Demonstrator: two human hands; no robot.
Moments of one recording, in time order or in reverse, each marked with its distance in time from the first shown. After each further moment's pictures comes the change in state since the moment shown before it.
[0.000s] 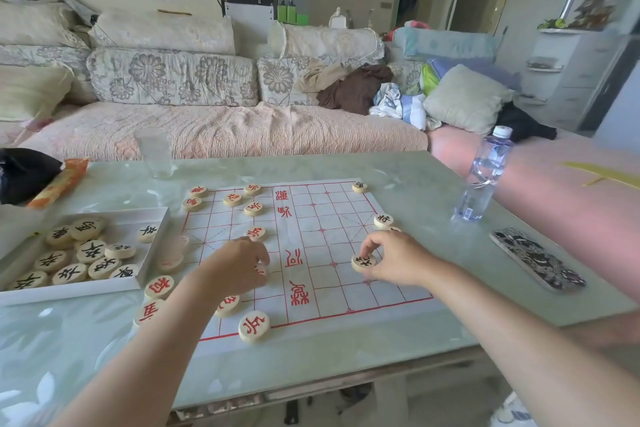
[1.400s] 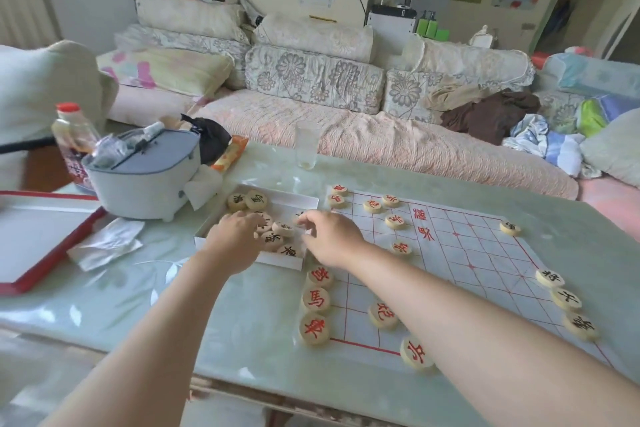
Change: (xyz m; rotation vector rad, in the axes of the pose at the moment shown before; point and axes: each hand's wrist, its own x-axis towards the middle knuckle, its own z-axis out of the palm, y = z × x) left_hand -0.088 -0.216 -0.042 -0.086 0.392 -0.417; right_hand 0.101 -0.294 0.177 -0.144 -0.102 -0.473
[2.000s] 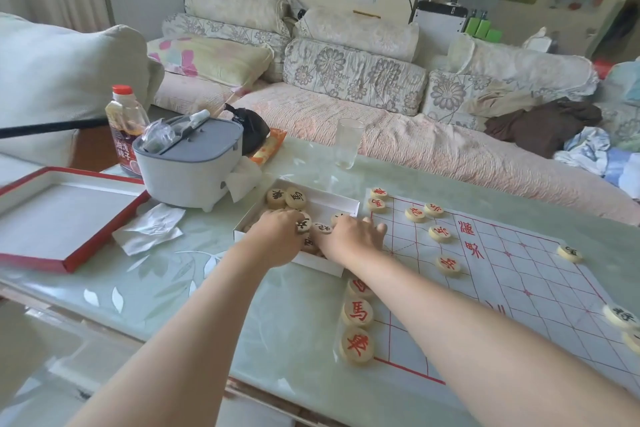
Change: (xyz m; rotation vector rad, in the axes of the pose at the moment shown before) left_hand 0.020 -0.021 0.010 -0.107 -0.070 -0.012; right_hand 0.055 -0.026 0.055 -0.259 0.025 0.308
